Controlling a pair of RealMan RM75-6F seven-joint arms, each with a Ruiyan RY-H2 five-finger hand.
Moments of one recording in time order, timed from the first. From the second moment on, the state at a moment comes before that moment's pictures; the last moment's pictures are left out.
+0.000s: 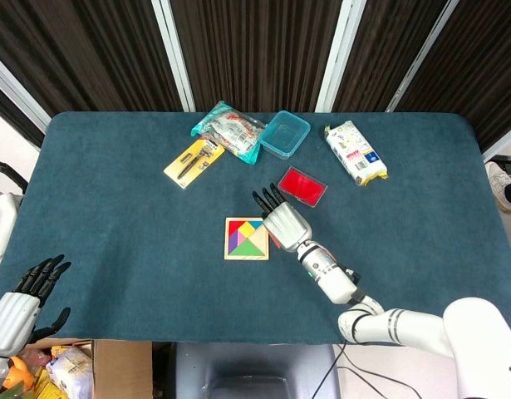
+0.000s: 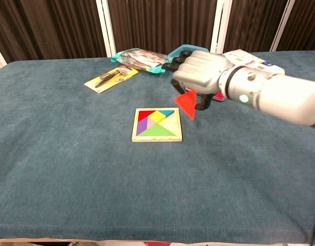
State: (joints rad) left arm -0.12 -1.09 0.08 -1.51 1.72 1.54 -0.20; right arm 0.95 -1.68 0.18 -1.27 -1.09 0.90 -1.00
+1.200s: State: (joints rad) left arm -0.11 -1.08 0.09 -1.50 1.74 1.56 -0.23; right arm 1.04 -1.89 0.17 -1.06 -0.99 0.91 -1.07
